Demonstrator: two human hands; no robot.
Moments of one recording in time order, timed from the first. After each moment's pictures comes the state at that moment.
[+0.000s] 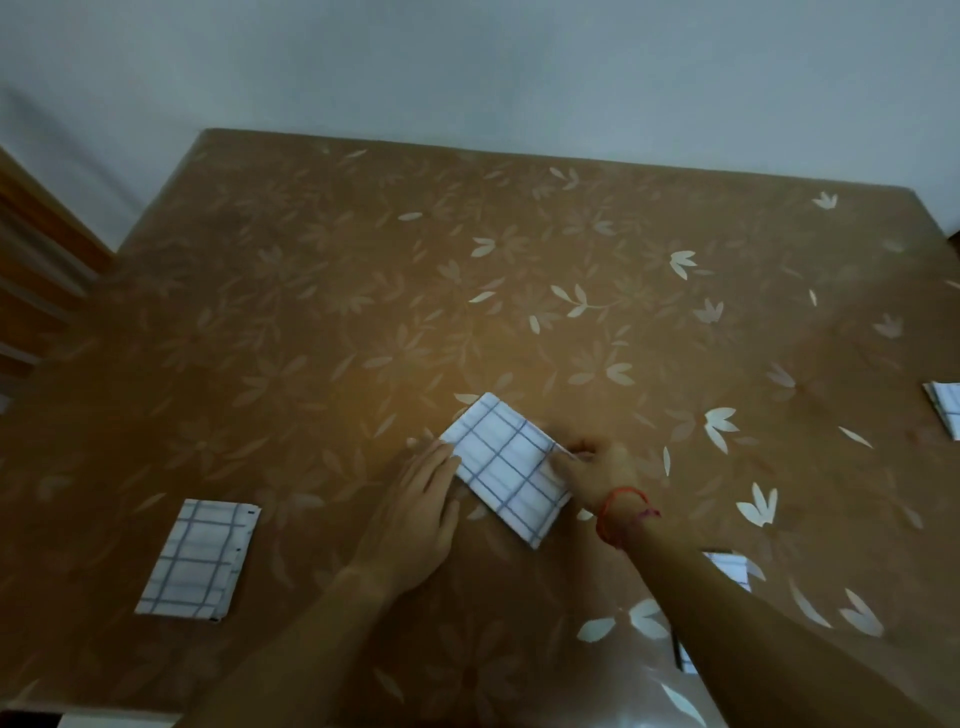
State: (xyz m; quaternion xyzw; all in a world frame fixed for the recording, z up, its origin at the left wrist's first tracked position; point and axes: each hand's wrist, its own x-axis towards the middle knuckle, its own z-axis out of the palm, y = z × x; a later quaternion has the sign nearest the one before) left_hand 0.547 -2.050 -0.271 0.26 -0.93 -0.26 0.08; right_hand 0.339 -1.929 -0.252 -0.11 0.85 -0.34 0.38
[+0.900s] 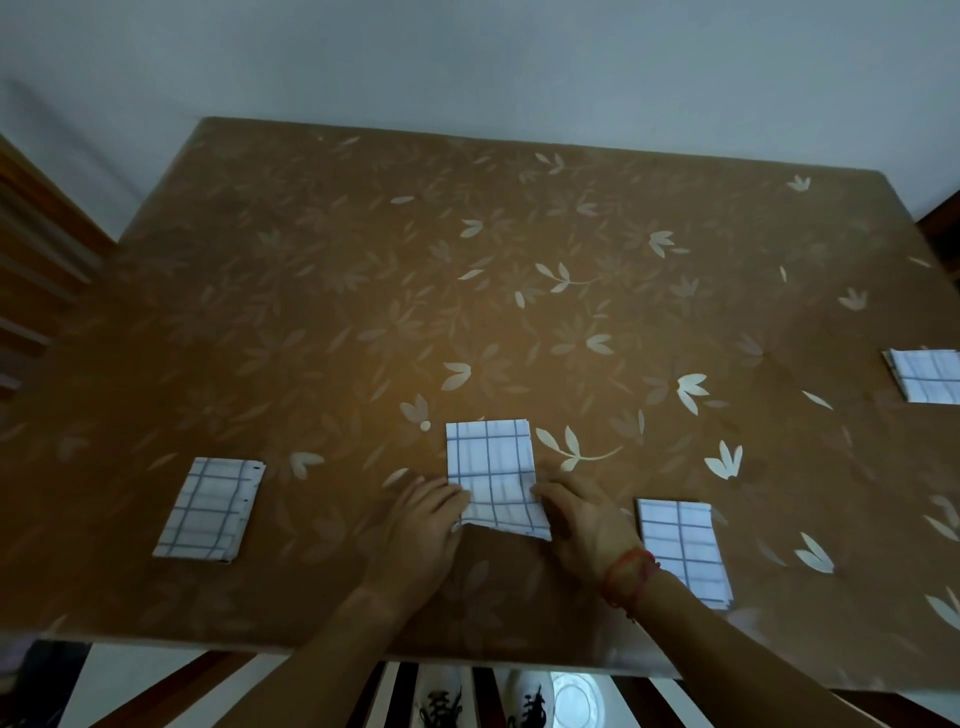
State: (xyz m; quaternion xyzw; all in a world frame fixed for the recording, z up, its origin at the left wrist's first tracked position) left_hand 0.578 -1.981 -0.273 0.24 -0.94 -0.21 0.11; right_hand 0.396 -1.829 -0.236 -0.50 0.83 -0.22 0.06
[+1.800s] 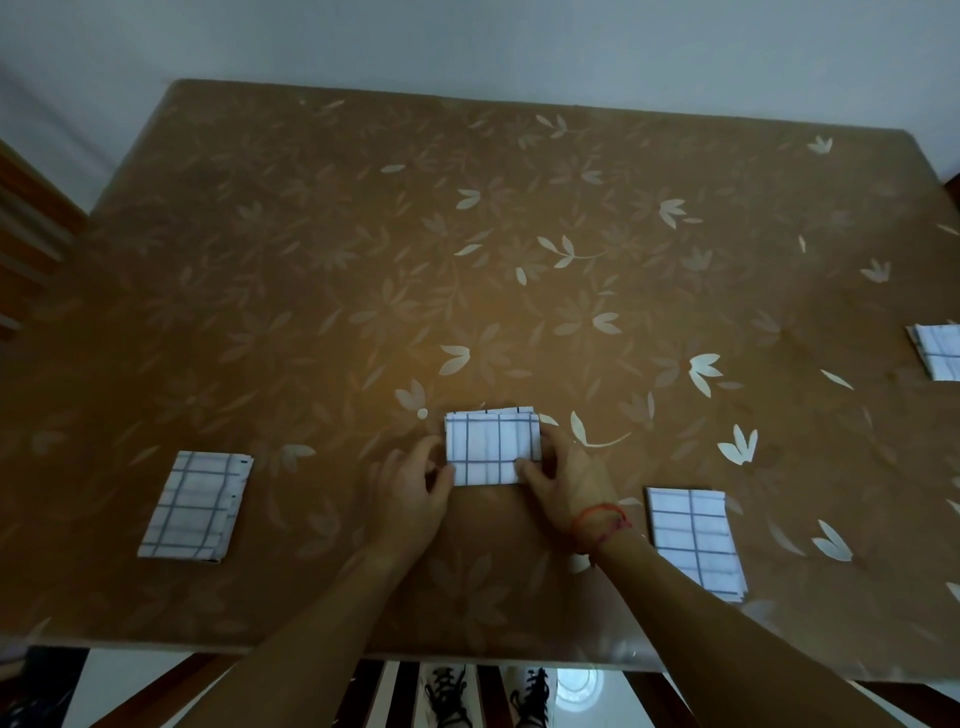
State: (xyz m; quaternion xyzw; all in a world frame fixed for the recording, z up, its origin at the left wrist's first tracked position) left_hand 0.551 -2.007 -0.270 0.43 -0.84 -0.31 0.12; right_hand 0.393 -1.886 -0.251 -0.33 0.88 -0.24 0.25
